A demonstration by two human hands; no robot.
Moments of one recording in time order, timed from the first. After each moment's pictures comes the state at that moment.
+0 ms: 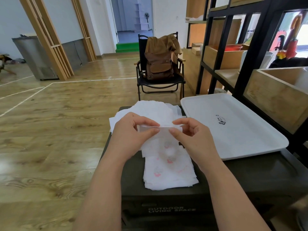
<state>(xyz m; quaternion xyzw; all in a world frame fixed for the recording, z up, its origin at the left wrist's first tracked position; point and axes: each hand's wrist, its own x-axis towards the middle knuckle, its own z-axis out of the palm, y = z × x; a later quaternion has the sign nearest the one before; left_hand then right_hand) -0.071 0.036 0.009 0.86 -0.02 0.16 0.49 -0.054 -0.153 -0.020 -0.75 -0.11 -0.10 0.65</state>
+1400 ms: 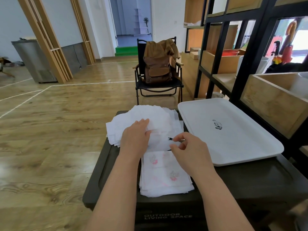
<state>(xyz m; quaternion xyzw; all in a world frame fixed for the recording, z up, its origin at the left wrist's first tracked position) -0.008 0.027 -0.044 0.96 0.00 0.17 0.20 -0.056 -0.152 -0.028 -0.90 -0.03 -0.06 0.43</state>
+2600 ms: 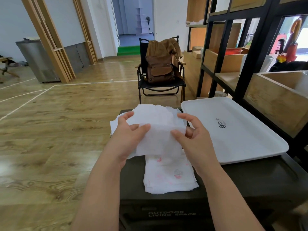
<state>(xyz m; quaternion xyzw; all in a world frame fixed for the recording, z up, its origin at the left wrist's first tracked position) -0.067 0.041 0.010 0.73 0.10 0.05 0.67 -0.053 -0.144 -0.018 -0.75 -0.09 -0.09 0.65</state>
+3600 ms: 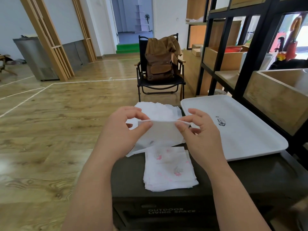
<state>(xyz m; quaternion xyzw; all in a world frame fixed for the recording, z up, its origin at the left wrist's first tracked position) -0.088 0.045 0.034 0.87 0.00 0.19 0.46 -0.058 -0.153 -0.005 -0.80 -0.12 -0.21 0.55</state>
